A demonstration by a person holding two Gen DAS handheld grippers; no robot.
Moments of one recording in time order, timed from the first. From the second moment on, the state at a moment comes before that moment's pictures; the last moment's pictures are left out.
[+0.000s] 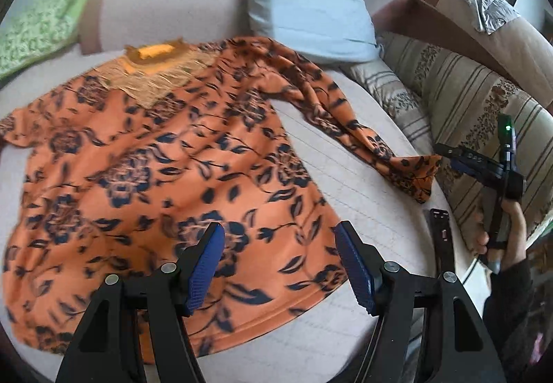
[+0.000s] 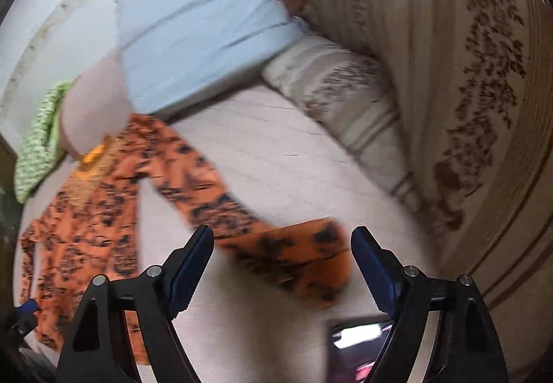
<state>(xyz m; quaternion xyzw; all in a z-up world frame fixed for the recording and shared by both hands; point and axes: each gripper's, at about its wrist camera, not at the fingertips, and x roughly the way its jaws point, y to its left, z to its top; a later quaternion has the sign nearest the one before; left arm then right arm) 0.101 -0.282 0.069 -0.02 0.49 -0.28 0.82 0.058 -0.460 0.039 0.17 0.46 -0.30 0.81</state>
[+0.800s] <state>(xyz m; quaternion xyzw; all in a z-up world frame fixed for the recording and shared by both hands) 0.216 -0.185 0.059 -0.20 0.55 -0.31 0.75 0.116 -0.206 0.097 0.23 0.38 -0.07 0.89</state>
